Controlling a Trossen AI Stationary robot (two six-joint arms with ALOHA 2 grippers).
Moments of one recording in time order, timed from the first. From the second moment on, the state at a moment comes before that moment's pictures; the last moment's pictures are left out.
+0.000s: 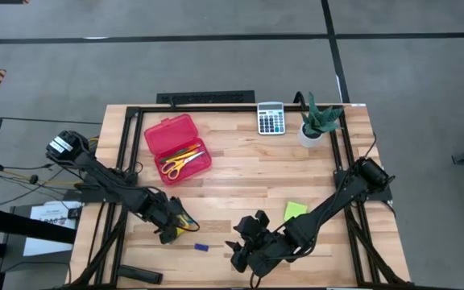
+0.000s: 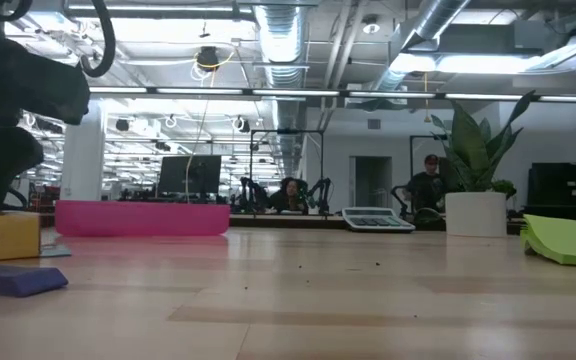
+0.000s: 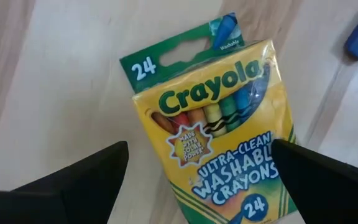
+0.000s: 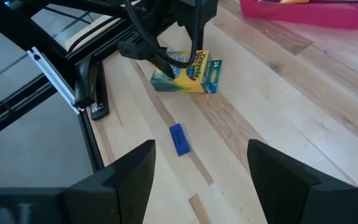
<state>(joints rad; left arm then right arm) -0.59 1.41 0.68 -0.57 -0.03 -0.99 0.62 1.95 1.67 -0.54 0.65 1.05</state>
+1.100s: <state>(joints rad) -0.48 1.48 0.76 -0.61 0.12 -1.01 0.63 1.95 1.67 -0.50 0.65 1.05</state>
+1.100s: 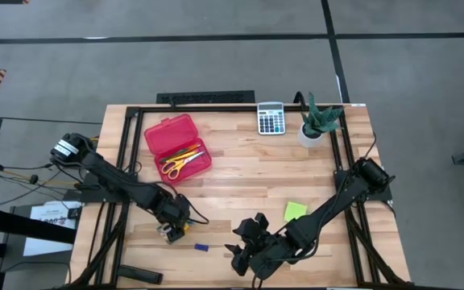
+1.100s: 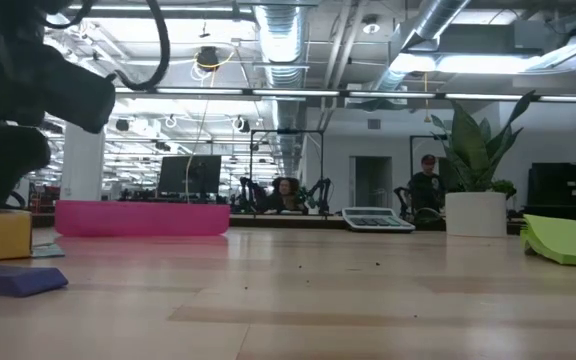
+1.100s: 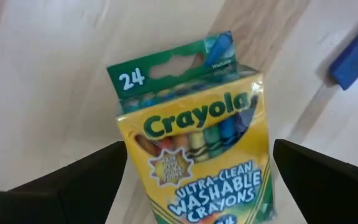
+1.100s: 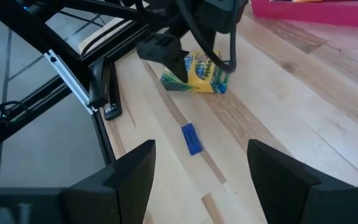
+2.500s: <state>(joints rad) -0.47 1.60 0.81 -0.68 -0.01 -1.15 0.63 1.95 1.67 -0.52 0.65 1.04</state>
